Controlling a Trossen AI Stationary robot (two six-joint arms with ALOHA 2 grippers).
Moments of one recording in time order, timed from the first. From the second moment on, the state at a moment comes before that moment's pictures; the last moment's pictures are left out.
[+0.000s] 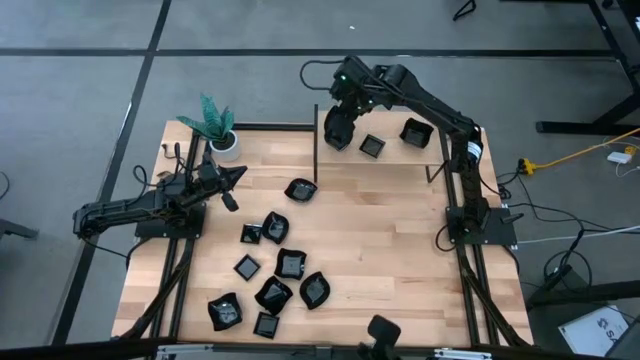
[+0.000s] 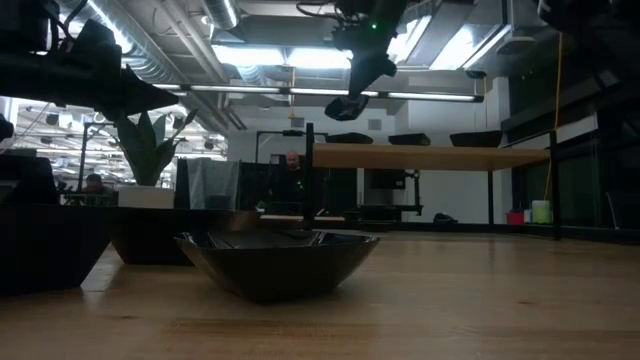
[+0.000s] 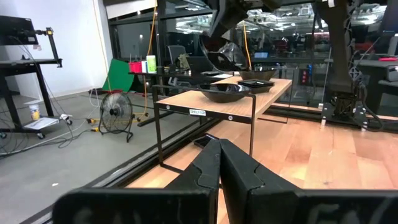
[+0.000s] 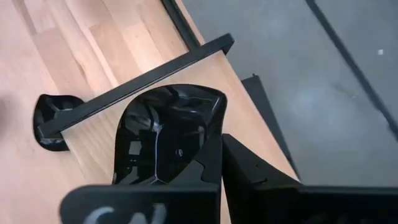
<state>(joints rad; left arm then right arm) 0.21 0.00 0.01 0.06 -0.37 0.02 -0.51 2.02 2.34 -1.28 0.16 -0.08</state>
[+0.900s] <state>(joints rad) 0.21 0.00 0.01 0.06 -0.37 0.02 -0.53 2.03 2.33 -1.28 0.13 -0.05</state>
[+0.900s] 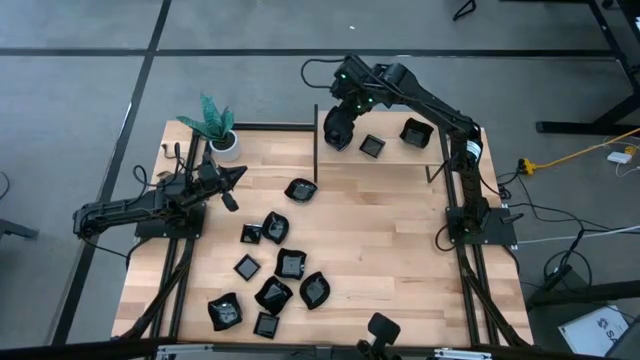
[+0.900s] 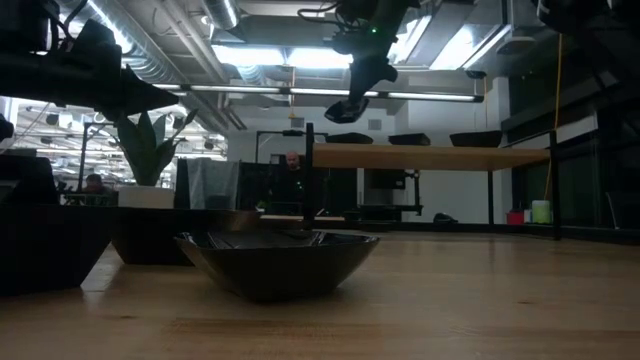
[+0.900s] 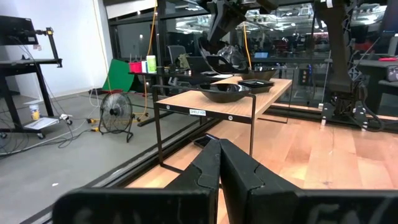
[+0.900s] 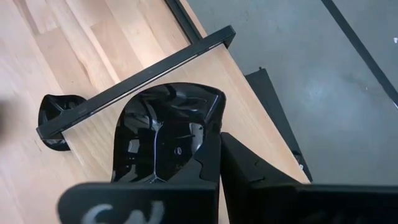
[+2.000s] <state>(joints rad) 0.21 0.00 0.01 0.06 -0.37 0.02 -0.53 2.09 2.33 -1.30 0.14 -0.06</state>
